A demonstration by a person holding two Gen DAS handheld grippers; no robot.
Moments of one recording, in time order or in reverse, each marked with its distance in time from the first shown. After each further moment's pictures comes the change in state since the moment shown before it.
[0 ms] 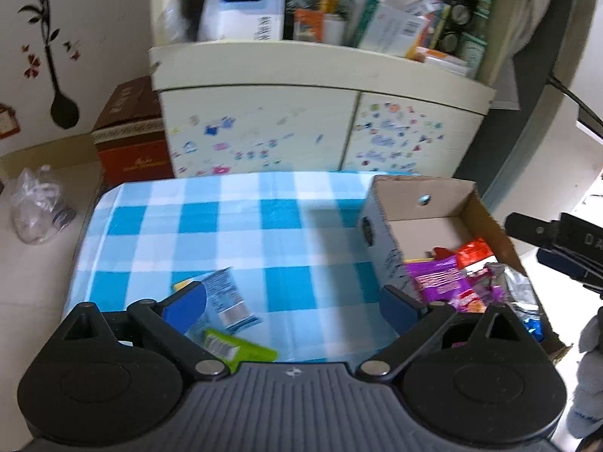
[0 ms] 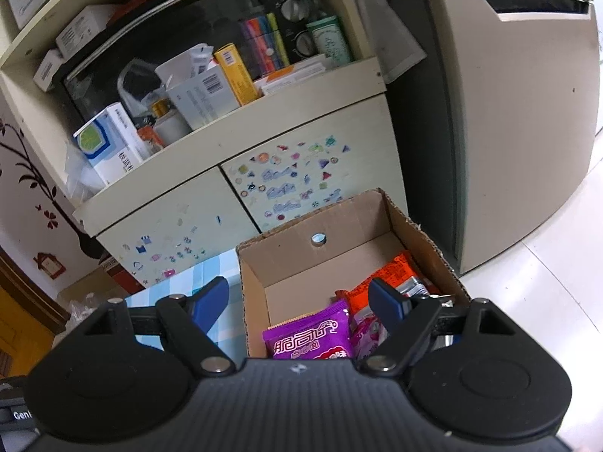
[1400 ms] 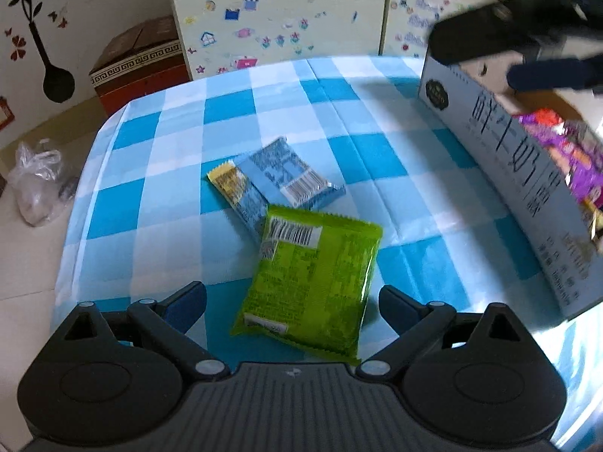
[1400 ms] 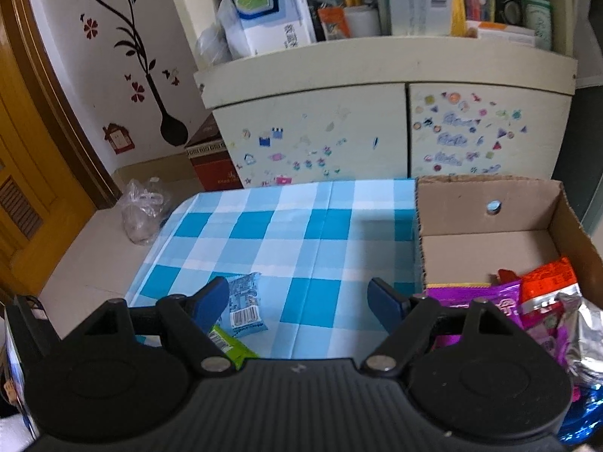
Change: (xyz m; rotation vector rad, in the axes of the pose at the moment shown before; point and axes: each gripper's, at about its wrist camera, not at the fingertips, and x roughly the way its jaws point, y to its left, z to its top) left arm 0.076 0.048 -0.091 0.155 0.133 0.065; right arm 0.059 0.123 -0.057 -0.364 0.191 0.186
